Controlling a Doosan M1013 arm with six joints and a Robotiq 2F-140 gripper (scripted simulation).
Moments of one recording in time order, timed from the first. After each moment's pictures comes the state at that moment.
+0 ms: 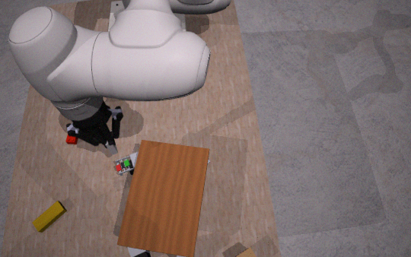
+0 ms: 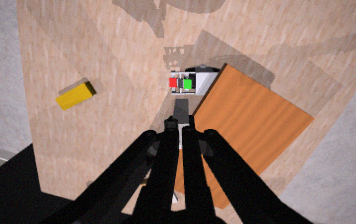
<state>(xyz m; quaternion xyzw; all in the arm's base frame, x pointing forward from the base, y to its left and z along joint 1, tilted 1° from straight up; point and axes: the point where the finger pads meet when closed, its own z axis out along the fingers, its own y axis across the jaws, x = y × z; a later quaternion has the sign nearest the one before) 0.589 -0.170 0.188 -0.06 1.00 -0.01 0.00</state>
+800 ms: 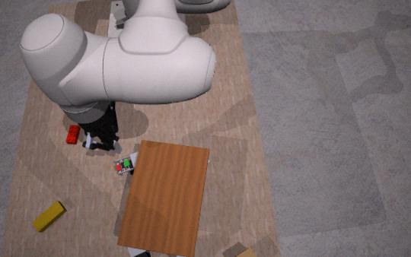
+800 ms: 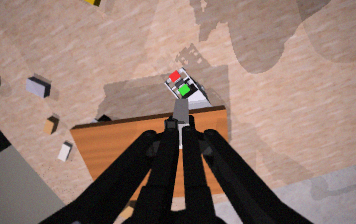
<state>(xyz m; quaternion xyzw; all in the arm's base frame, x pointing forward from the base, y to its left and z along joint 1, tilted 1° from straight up) 0.587 -0.166 0.174 -0.49 0.87 -0.01 -0.01</state>
